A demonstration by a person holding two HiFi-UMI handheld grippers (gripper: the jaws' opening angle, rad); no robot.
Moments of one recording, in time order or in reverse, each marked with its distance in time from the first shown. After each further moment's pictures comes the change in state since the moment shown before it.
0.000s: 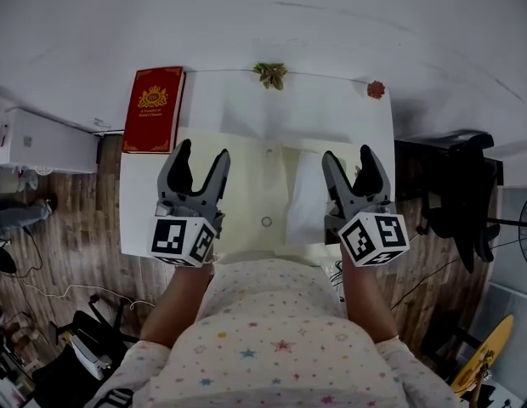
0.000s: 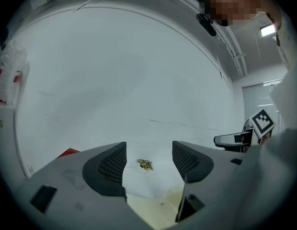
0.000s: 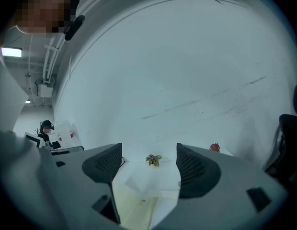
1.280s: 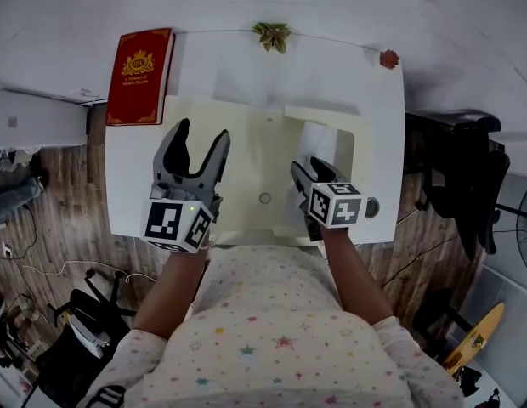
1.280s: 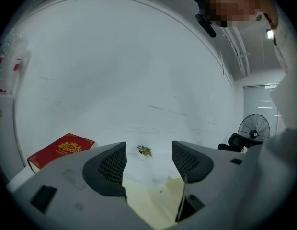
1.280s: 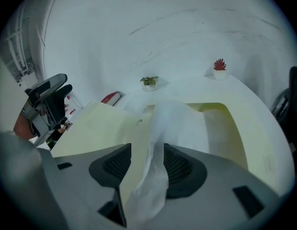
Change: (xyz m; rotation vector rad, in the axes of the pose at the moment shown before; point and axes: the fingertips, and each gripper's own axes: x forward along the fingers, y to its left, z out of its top) left arm 0.006 0.005 -0.052 -0.038 0.091 -0.017; right arm 0.011 -0.010 -0.241 0.096 0.696 0.012
